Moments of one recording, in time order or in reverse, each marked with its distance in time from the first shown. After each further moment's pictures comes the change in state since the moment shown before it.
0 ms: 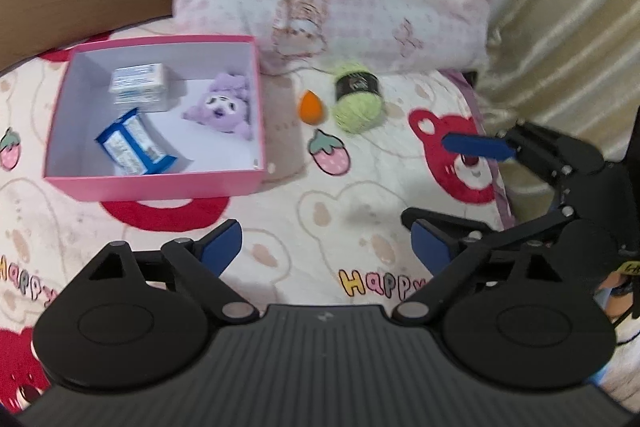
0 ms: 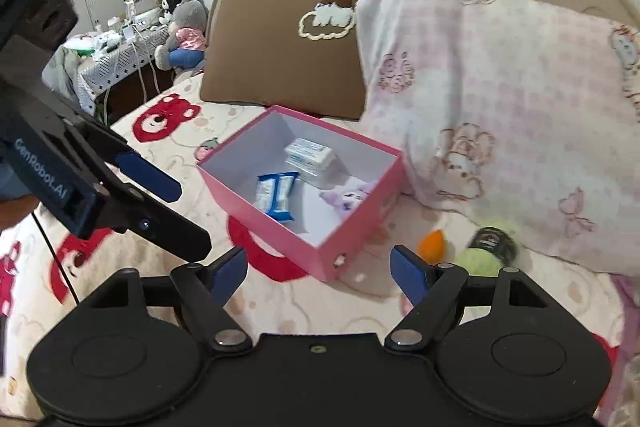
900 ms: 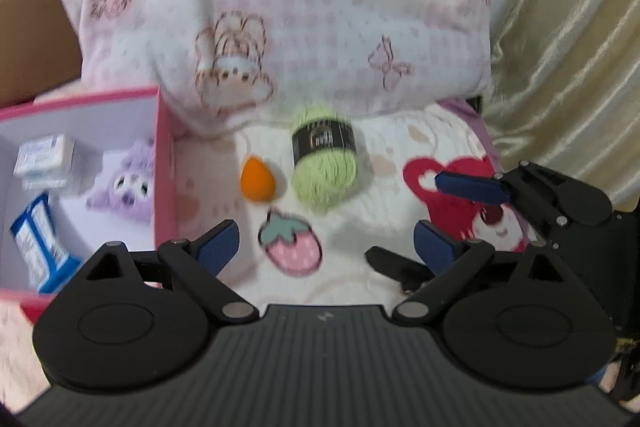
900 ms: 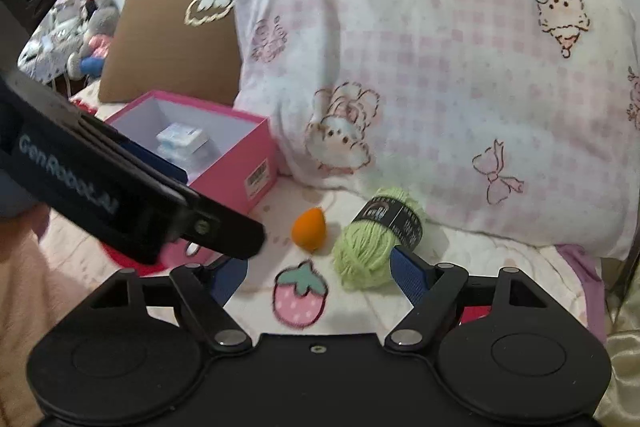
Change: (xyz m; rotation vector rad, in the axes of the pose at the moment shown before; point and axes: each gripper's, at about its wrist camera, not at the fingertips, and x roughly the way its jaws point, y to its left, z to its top) left arm 0.153 -0.057 0.046 0.091 -0.181 0.031; right arm 0.066 -0.099 -0.057 0.071 -0.085 -0.222
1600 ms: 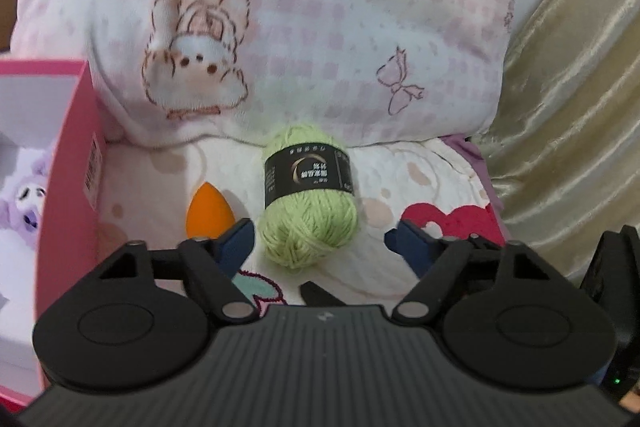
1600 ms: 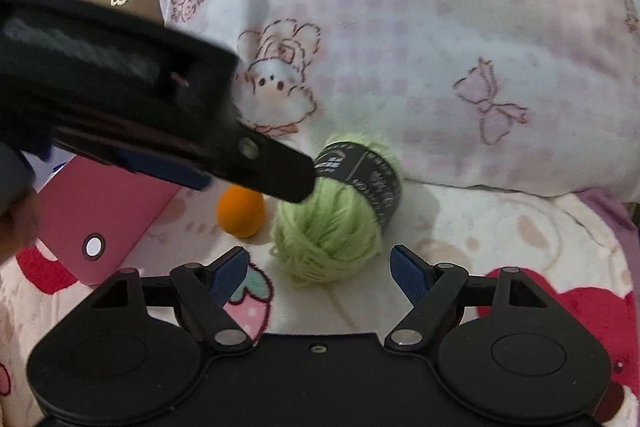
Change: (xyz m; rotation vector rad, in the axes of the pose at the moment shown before) left arm 0.105 0.025 0.004 -0.125 -0.073 -0.141; right arm 0.097 -0.028 -0.040 0.110 0.015 -0.091
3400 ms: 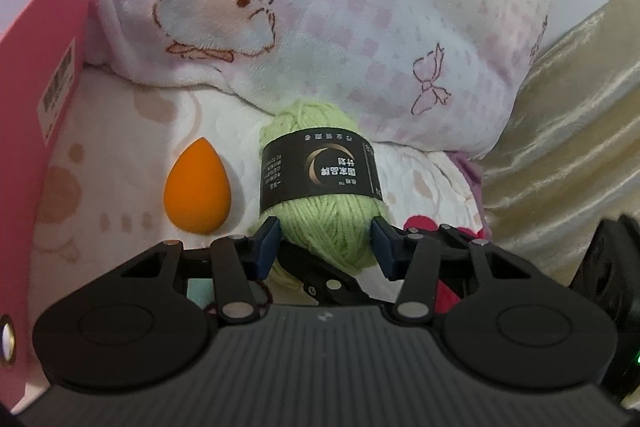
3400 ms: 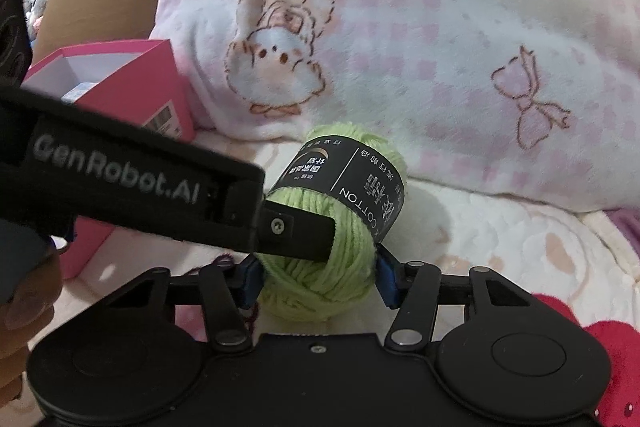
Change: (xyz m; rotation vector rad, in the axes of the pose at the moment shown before) left arm 0.045 0.040 -0.019 -0.188 -0.010 -0.116; right arm 0.035 -0.009 0.020 -0.075 0.091 0.028
